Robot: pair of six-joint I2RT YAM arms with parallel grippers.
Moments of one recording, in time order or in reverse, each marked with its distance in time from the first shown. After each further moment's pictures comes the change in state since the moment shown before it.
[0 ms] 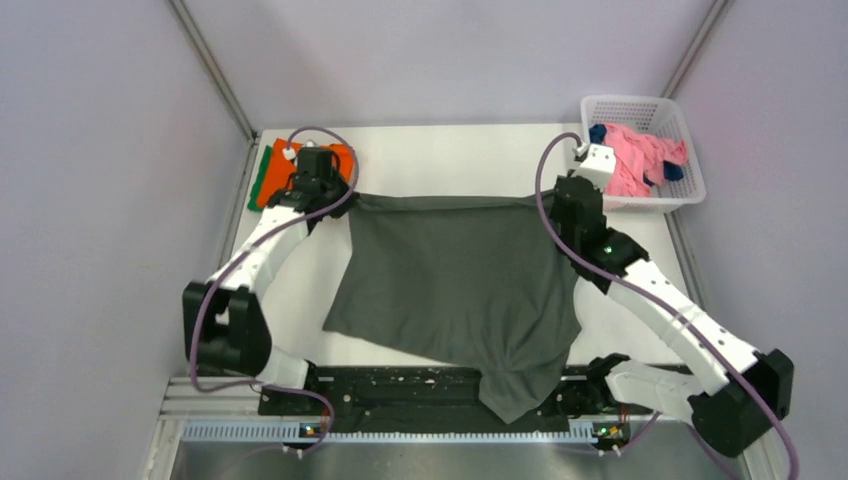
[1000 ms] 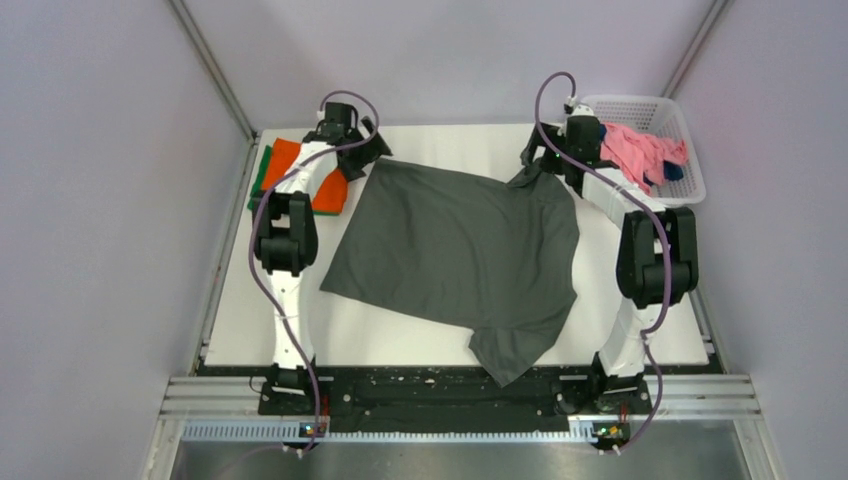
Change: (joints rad) left arm 0.052 0.726 0.747 -0.107 0.164 0.091; right arm -0.379 0.752 0.422 0.187 -0.809 0.039
